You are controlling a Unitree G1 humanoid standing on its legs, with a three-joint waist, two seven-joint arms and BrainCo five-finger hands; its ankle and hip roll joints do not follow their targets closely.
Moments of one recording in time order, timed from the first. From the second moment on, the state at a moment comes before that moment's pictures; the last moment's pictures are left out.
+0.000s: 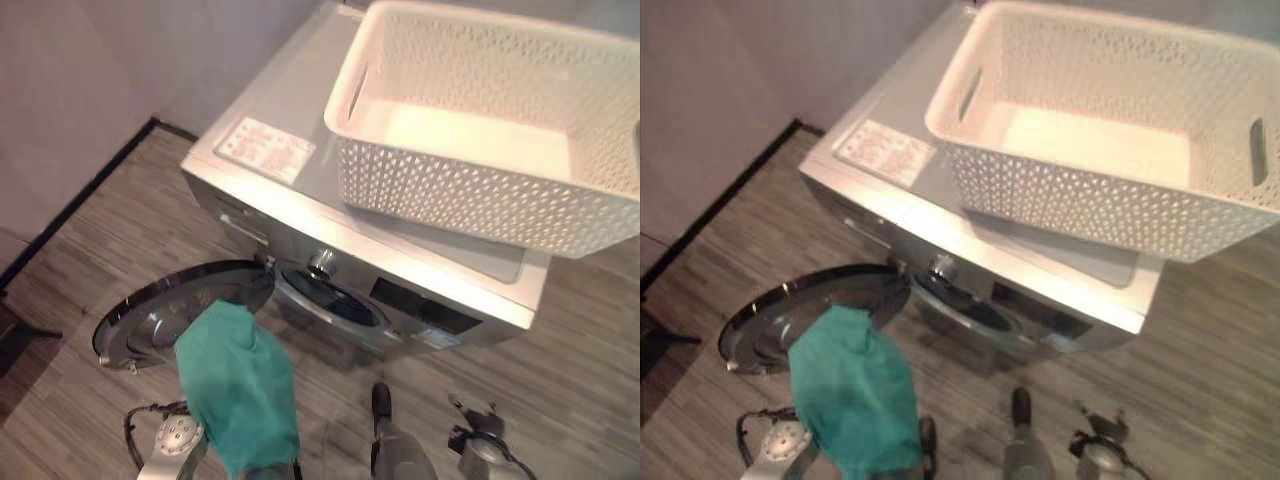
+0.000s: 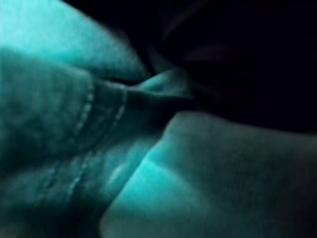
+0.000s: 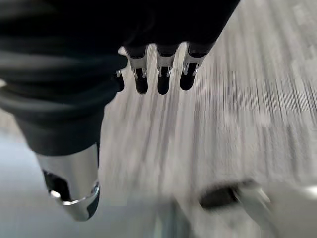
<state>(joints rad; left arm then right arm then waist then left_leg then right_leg) 0.16 0.34 -0.25 0.16 -0.34 -0.14 0.24 -0.03 -0.19 0.10 0.84 0.41 -0.07 -0.47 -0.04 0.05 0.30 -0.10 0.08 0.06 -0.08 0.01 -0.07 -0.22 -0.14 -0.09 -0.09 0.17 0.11</state>
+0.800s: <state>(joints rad) -0.89 0.34 -0.13 0.93 -0.58 -0.22 0.59 -0.28 -0.17 0.36 0.74 0.28 -0.14 -0.63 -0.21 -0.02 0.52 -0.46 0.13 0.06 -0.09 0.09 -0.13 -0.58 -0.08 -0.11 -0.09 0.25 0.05</state>
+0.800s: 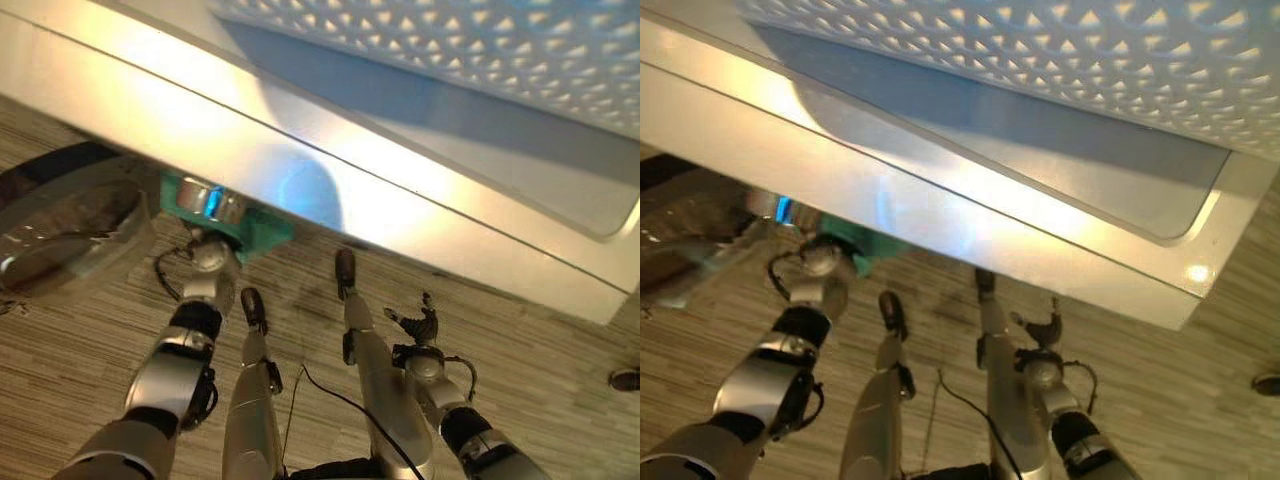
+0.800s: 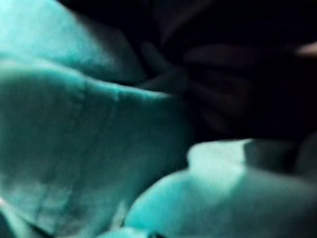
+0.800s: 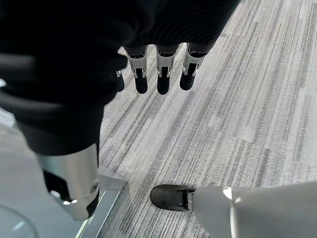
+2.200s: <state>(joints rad) -1.53 0.57 -1.16 1.05 0.27 0.07 0.22 -0.26 -0.34 0.29 0.71 0.22 -0.15 -0.48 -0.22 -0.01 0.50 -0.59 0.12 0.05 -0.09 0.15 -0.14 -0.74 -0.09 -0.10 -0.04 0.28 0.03</state>
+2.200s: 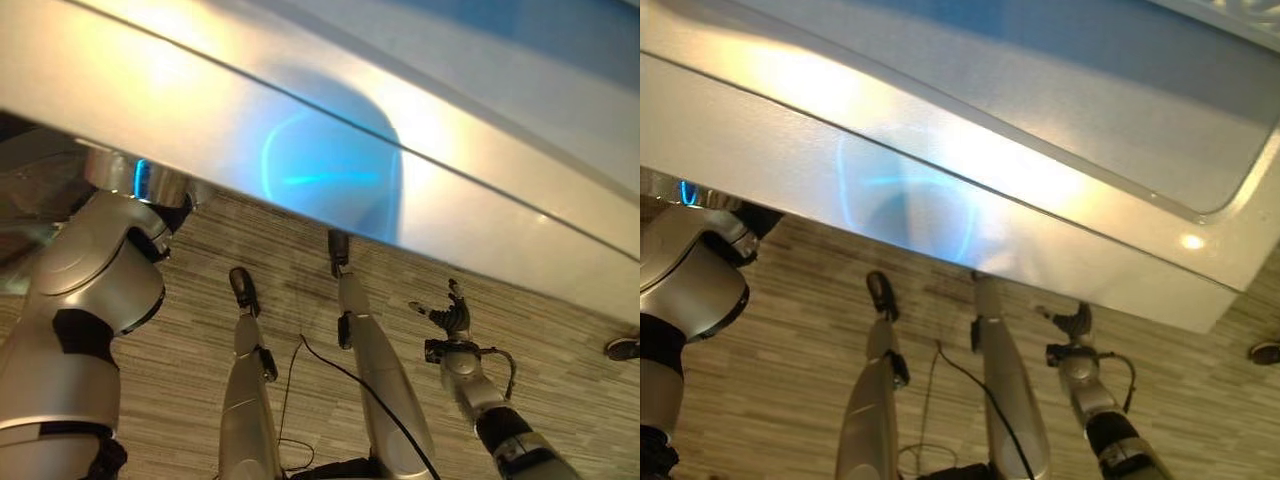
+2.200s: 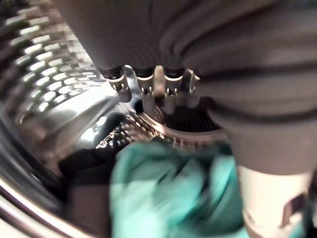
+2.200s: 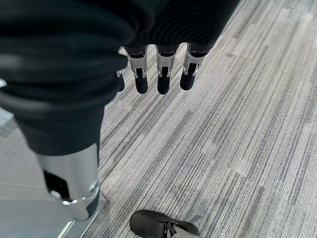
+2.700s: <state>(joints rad) -1.23 0.50 -0.60 0.78 0.23 0.10 0.42 -0.25 -0.28 0.34 0.72 0.26 -0.16 -0.47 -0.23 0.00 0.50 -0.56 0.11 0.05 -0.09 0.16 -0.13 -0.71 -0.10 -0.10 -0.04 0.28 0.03</state>
